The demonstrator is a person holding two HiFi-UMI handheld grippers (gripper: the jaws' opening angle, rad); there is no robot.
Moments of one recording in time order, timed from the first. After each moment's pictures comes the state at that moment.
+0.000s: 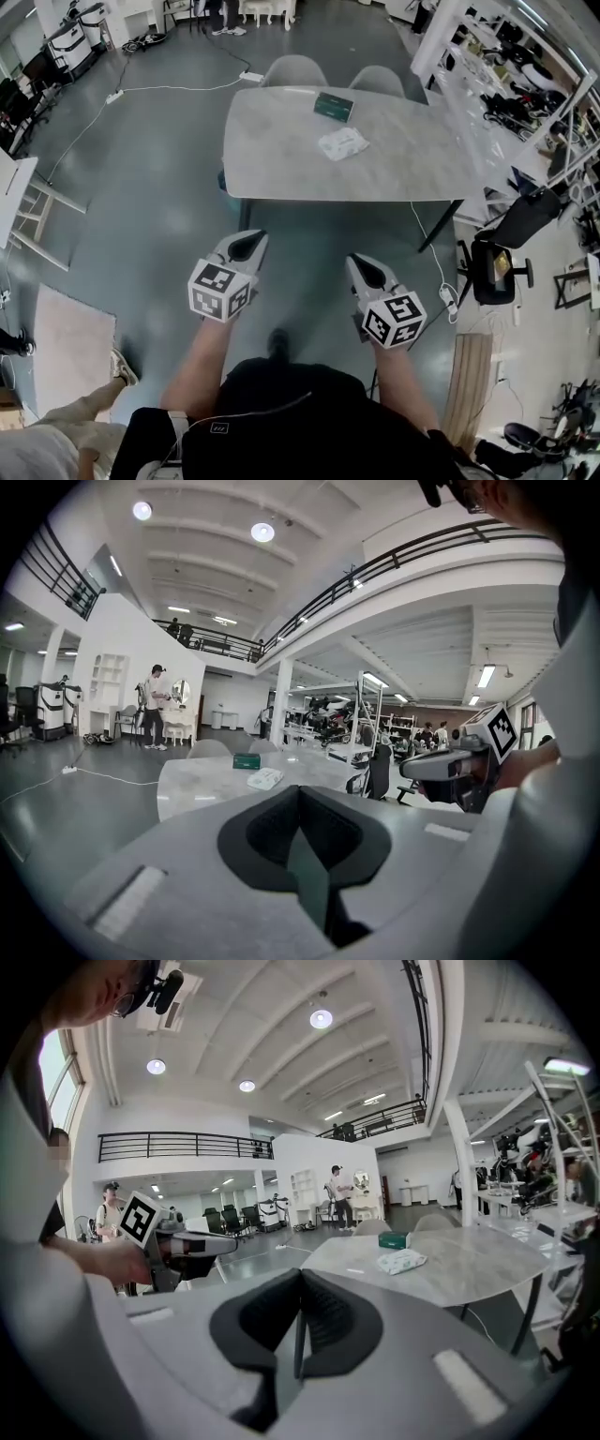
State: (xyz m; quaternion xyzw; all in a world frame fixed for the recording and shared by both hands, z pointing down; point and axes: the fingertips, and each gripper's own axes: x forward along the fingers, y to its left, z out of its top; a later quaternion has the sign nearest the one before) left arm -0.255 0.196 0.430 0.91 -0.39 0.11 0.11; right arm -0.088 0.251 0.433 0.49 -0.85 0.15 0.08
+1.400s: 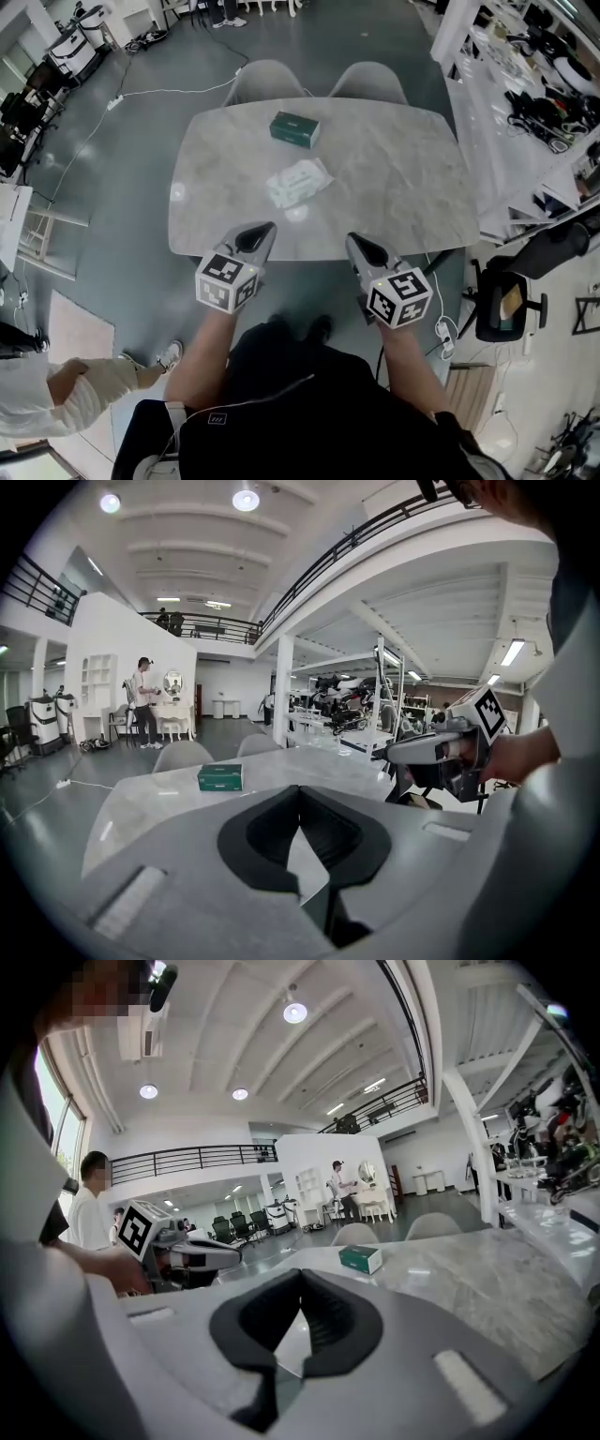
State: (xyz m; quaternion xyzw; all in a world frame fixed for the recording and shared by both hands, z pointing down) left arm 0.044 -0.094 0.453 0.89 -0.40 0.17 0.11; right arm 0.191 -0.070 0.455 0.43 -0.88 0.18 0.07
